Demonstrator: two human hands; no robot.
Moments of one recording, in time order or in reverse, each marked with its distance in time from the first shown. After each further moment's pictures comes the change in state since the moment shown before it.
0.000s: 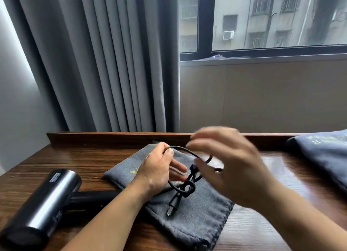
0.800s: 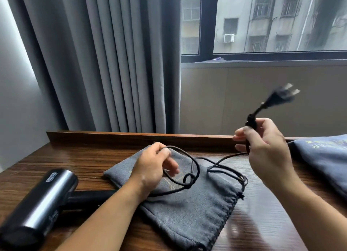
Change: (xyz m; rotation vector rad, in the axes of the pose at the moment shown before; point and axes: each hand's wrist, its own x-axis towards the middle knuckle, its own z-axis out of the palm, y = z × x) left_hand 0.009 -0.007 -0.010 -0.142 0.088 0.032; right_hand -0.008 0.050 -0.005 0.471 0.318 0.939
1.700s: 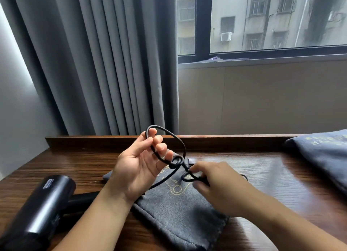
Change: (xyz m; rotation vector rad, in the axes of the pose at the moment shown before) left_hand -0.008 0.029 -0.021 -0.960 -0.327 -0.078; right_hand -0.045 0.011 0.039 -0.696 -0.704 -0.251
